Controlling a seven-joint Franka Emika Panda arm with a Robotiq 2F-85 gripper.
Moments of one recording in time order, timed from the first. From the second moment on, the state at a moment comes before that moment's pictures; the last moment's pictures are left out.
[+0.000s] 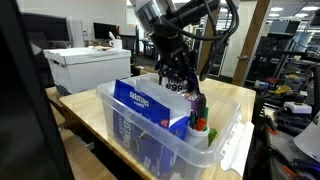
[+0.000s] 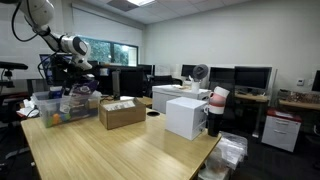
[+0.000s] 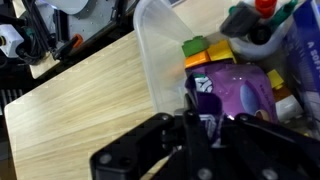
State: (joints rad) arm 0.36 0.37 0.21 -1.72 -0.06 1.52 1.09
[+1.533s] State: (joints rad) arm 0.23 -0.07 0.14 -1.84 -0.25 1.62 0.94
